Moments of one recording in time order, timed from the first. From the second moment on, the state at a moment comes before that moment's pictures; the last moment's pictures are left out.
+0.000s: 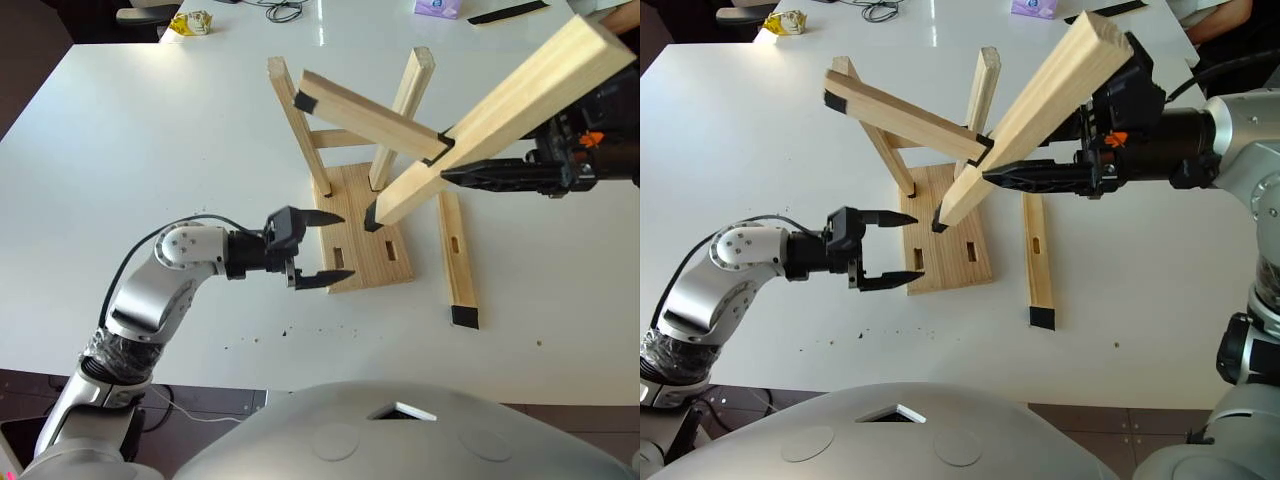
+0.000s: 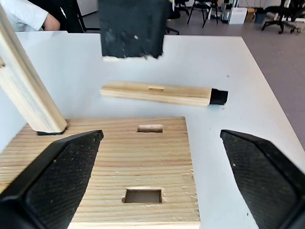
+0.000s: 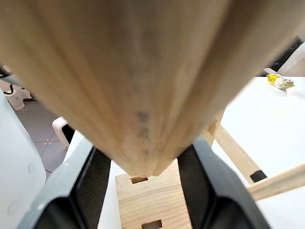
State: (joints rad) left arm -0.04 0.68 -0.25 -0.38 -0.41 0.29 -1.05; right arm -0.46 -0.99 -0.15 -0.43 0.96 0.87 1.15
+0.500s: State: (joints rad) left arm -0.03 0.64 -0.31 -0.27 -0.23 0.11 -1.05; right arm -0.25 -0.93 0.01 -0.37 0.58 0.51 1.20
